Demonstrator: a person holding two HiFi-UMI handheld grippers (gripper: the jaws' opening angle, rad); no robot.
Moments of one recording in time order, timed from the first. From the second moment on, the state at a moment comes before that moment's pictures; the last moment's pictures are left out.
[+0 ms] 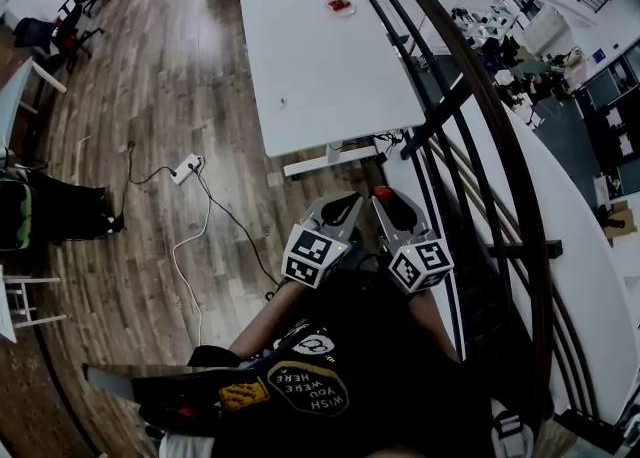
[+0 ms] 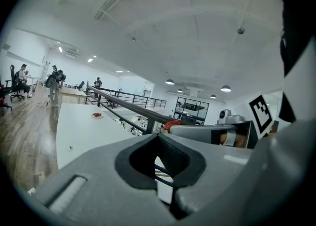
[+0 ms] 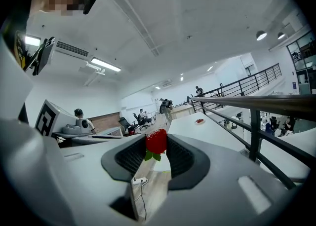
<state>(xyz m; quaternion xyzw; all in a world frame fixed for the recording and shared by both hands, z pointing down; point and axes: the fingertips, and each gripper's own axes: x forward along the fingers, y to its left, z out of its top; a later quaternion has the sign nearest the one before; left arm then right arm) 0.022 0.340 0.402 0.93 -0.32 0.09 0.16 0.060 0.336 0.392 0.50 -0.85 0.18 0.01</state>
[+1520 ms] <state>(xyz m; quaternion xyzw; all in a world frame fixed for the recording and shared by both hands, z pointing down) 0.042 0.086 0.400 0.90 -0.37 0.05 0.21 0.092 0.082 0.395 0.45 -0.87 0.19 0.01</state>
